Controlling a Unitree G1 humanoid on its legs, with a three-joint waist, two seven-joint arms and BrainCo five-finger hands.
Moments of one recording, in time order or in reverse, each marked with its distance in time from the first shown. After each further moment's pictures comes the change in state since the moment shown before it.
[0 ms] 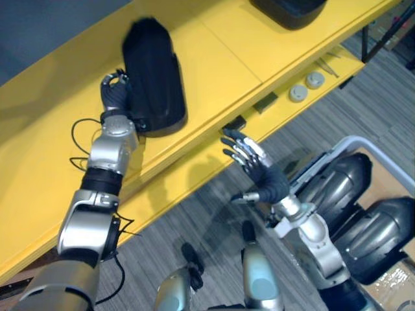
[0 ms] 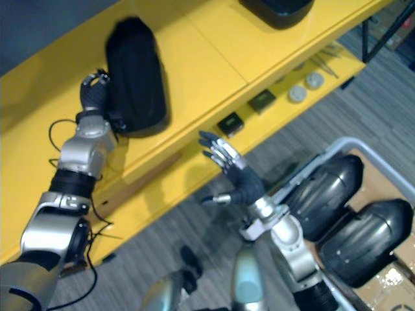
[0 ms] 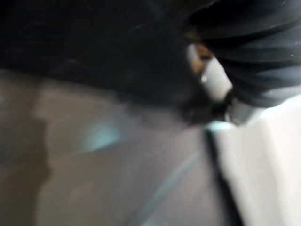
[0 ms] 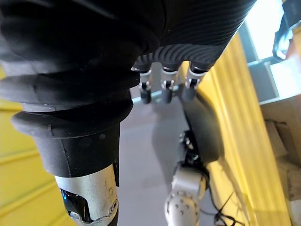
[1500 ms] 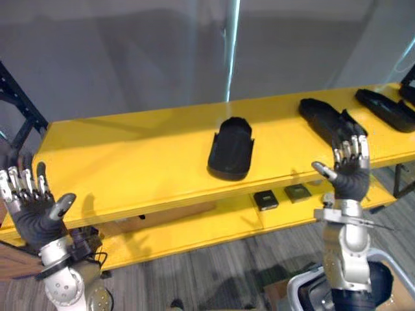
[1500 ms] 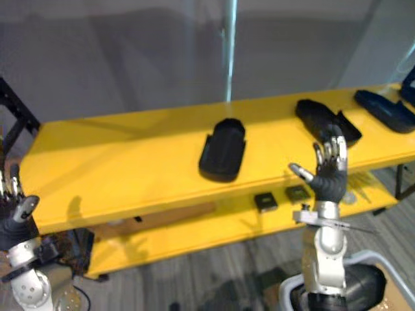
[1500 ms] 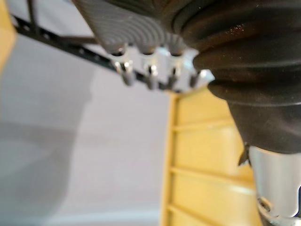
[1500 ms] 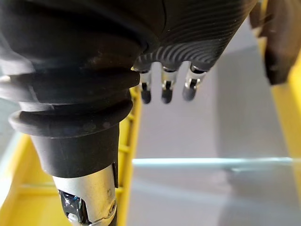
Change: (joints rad) left arm 1.206 -0.399 0.417 -0.970 0.001 -0.742 -0.293; right arm 0.037 0.144 -0.427 0.215 -0.051 -0.099 -0.296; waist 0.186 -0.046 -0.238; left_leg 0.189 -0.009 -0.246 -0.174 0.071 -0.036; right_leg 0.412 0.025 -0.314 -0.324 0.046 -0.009
